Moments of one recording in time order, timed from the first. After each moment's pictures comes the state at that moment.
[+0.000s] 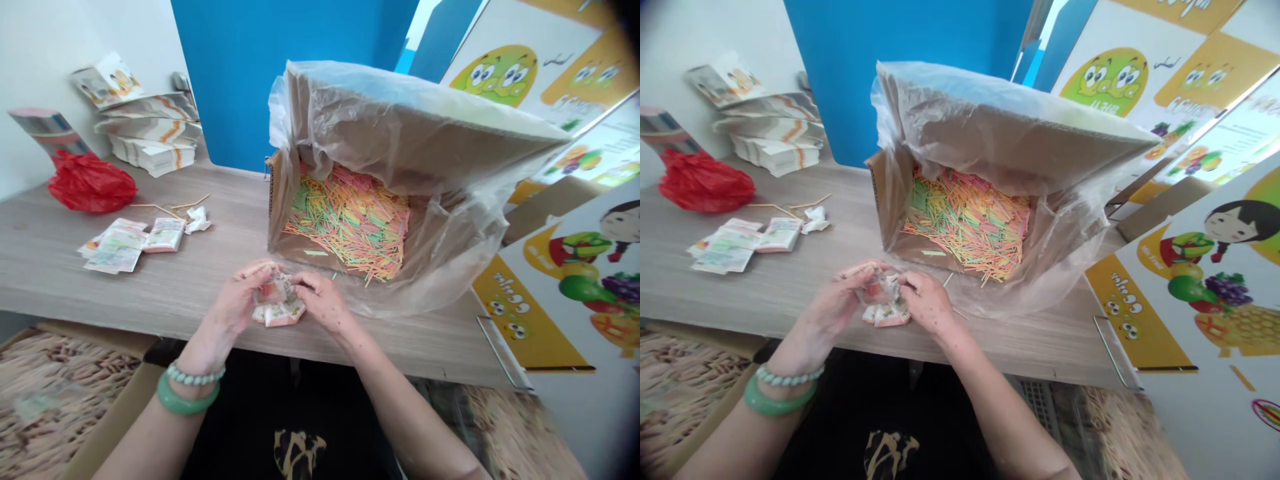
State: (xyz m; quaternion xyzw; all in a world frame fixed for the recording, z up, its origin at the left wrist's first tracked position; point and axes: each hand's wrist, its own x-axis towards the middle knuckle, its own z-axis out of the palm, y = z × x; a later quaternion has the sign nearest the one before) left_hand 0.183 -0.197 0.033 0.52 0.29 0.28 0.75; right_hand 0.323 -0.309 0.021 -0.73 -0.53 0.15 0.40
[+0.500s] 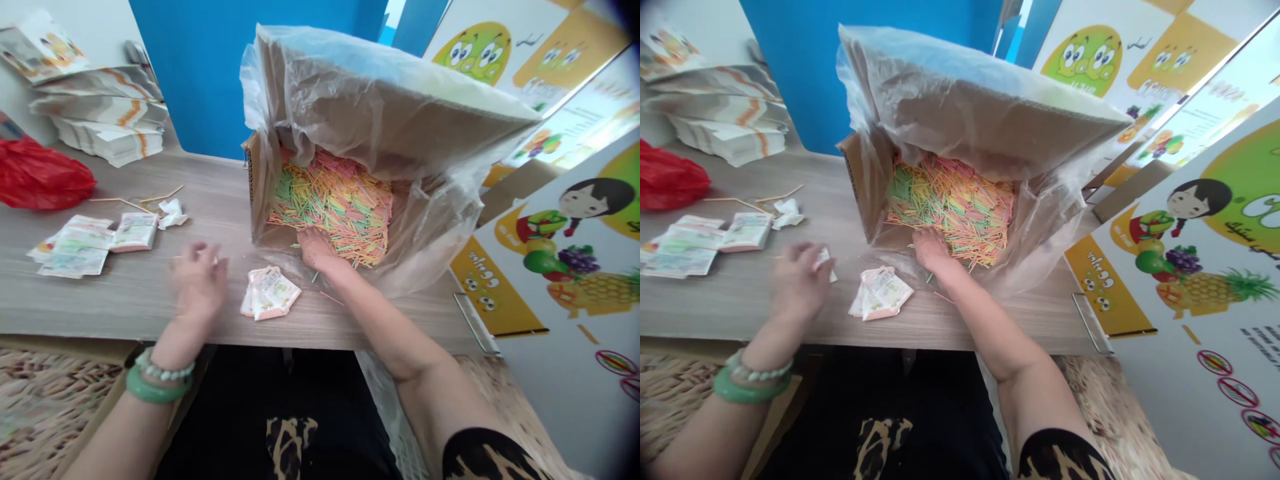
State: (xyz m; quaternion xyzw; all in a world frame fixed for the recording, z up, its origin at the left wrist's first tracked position) left_hand 0.165 -0.165 0.018 0.86 0.46 0.22 0.06; right_hand 0.401 -0.251 0.010 -0.82 -0.57 0.00 -0.02
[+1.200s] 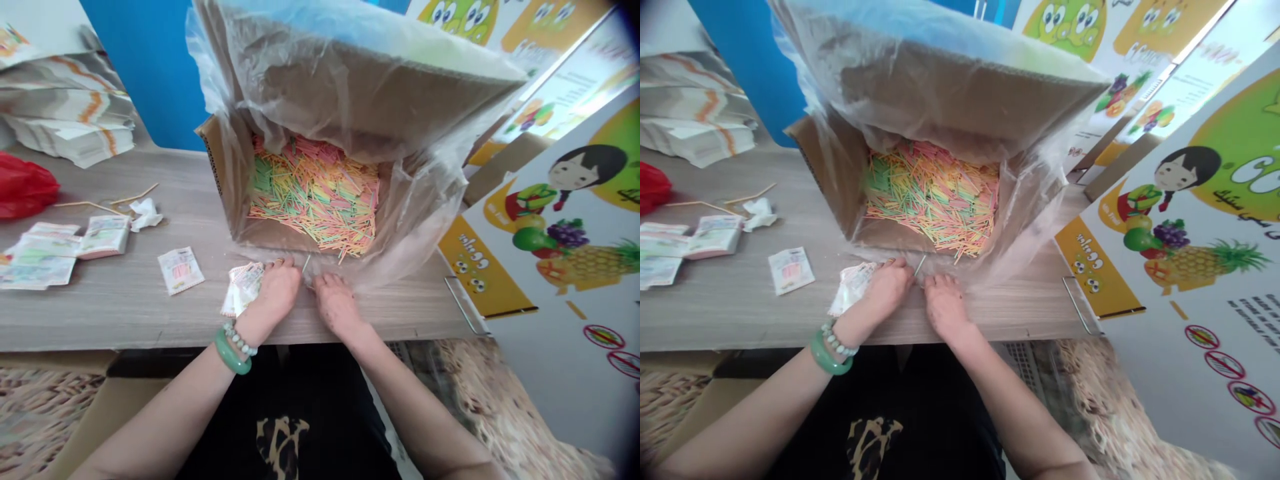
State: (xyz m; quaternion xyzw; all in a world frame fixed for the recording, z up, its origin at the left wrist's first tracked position) left_hand 0.272 -0.254 0.001 0.98 0.17 0.03 0.11; right_hand 0.343 -0.384 -0.013 -0.88 -0.47 0.04 -0.01
